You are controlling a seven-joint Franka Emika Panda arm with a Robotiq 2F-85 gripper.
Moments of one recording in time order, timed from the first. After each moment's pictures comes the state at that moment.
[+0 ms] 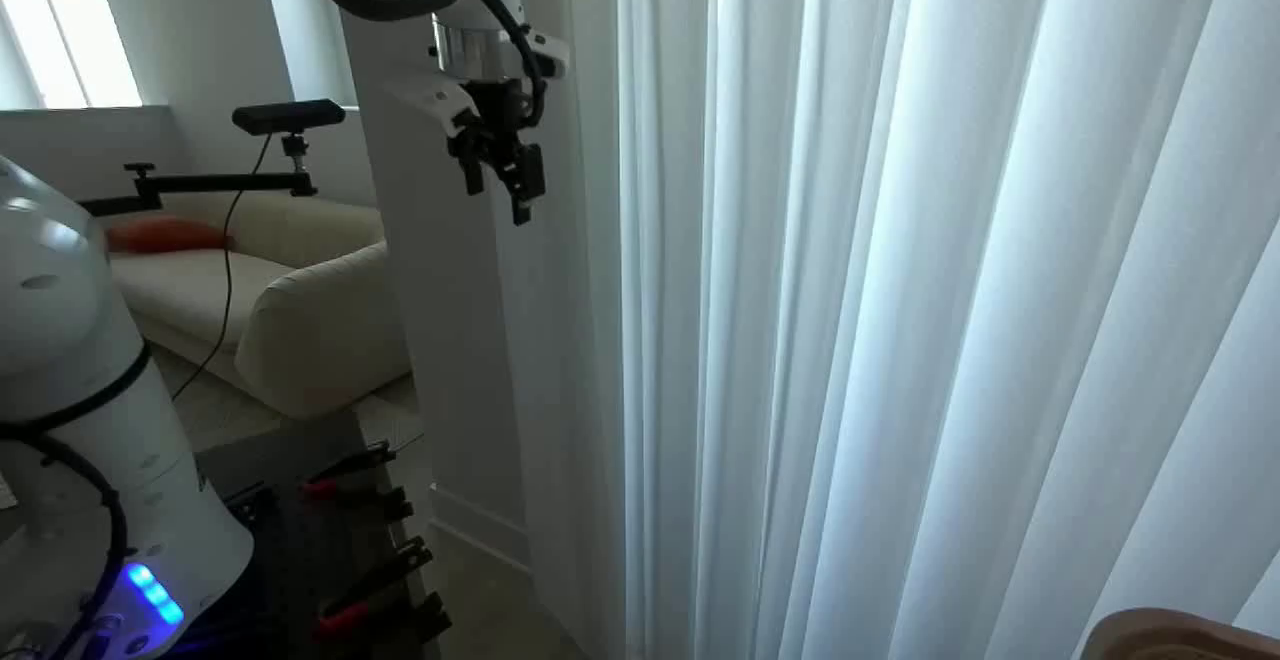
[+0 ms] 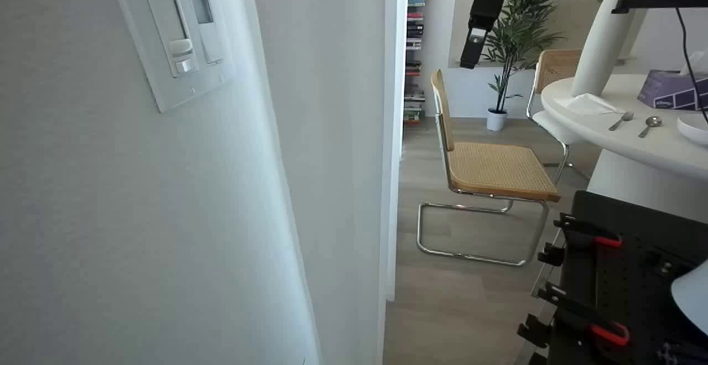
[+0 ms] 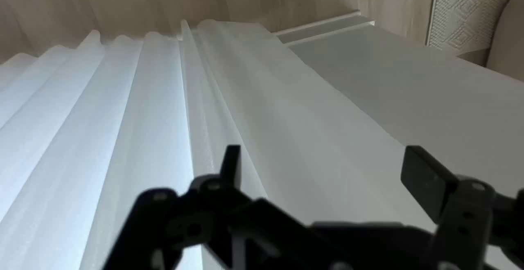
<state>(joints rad) 0.17 -0.55 -0.18 -2.55 0.25 2.11 -0.39</state>
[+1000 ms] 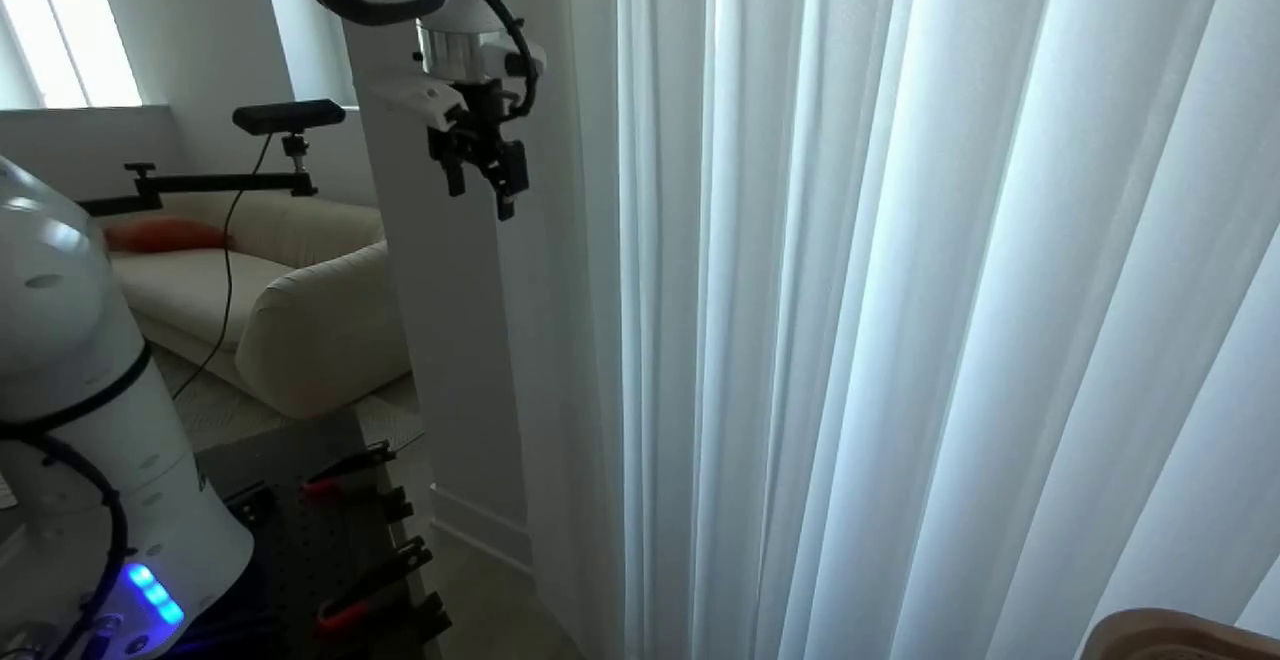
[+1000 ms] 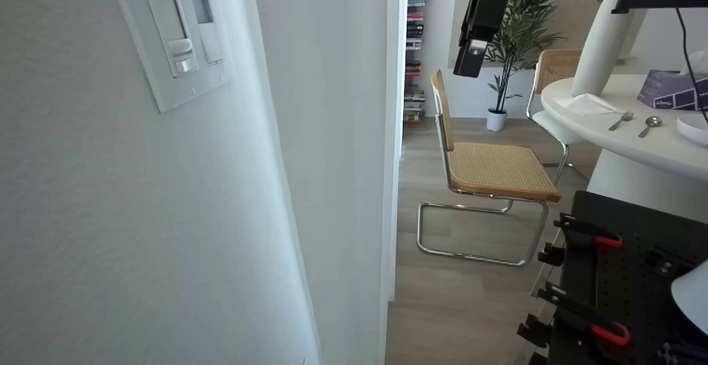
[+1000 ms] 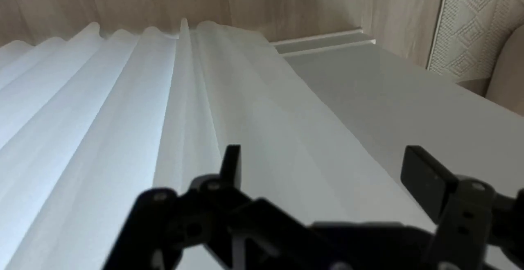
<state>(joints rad) 0.18 -0.55 -0.08 -2.56 0.25 2.12 -0.38</state>
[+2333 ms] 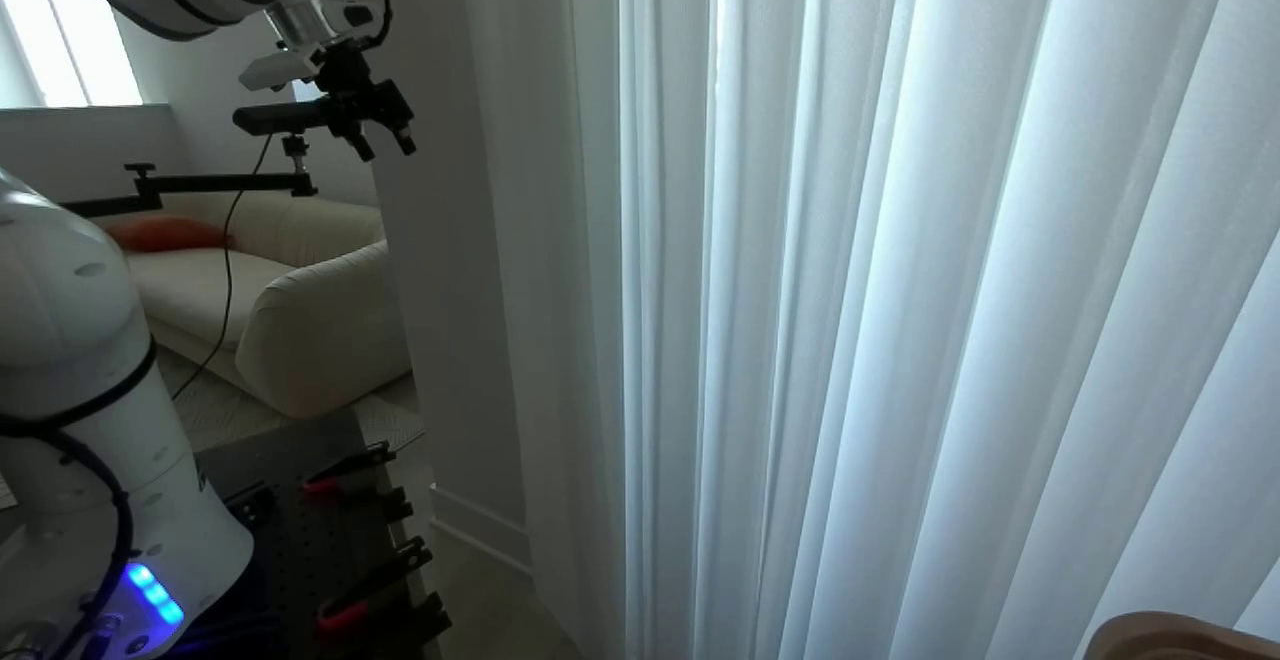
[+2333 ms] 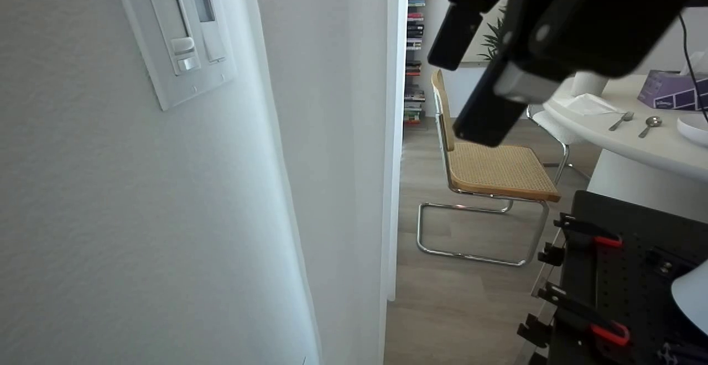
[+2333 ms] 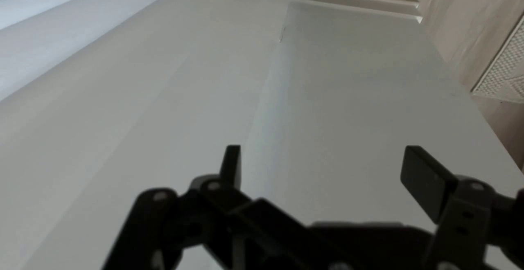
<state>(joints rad) 0.36 -0.55 0.45 -2.46 0.02 2.26 0.18</state>
